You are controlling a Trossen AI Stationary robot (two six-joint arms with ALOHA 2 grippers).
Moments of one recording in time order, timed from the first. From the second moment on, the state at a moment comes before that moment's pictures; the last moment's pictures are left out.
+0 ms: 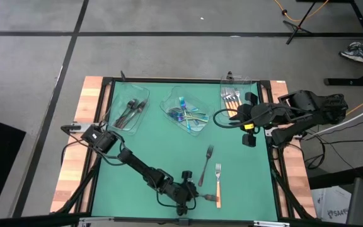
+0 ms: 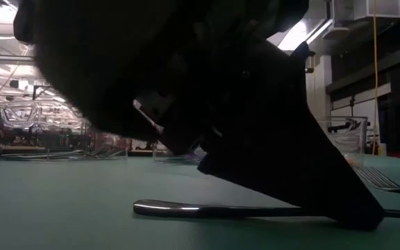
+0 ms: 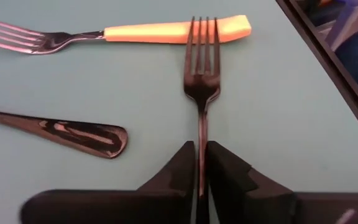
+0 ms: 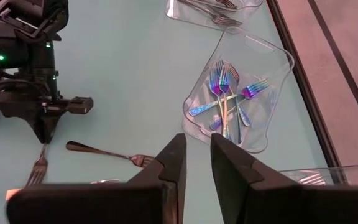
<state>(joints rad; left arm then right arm) -0.53 2.29 1.41 0.18 -0.31 -0.31 0.27 1.29 1.72 -1.31 0.31 0.23</state>
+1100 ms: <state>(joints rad) -0.53 2.05 1.41 -0.12 -0.48 -0.50 0.28 1.09 1.22 -1.12 0.29 0.37</state>
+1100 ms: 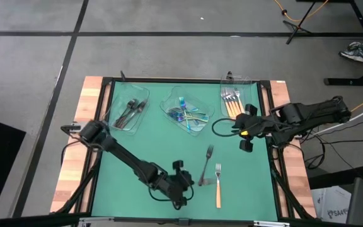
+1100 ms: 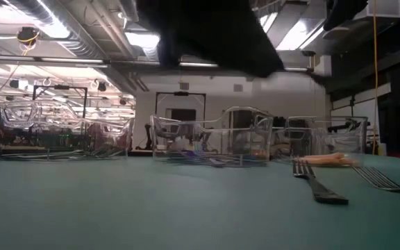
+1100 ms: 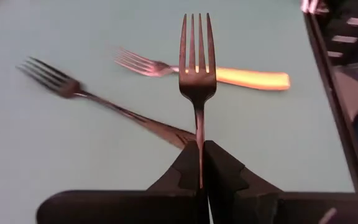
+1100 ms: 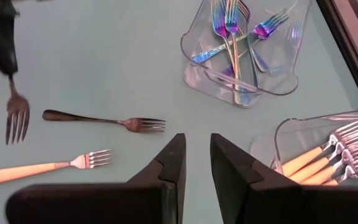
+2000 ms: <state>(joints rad) -0.50 1.45 1.41 -1.16 -0.92 -0.80 0.28 1.09 1.22 -1.10 0.29 0.37</state>
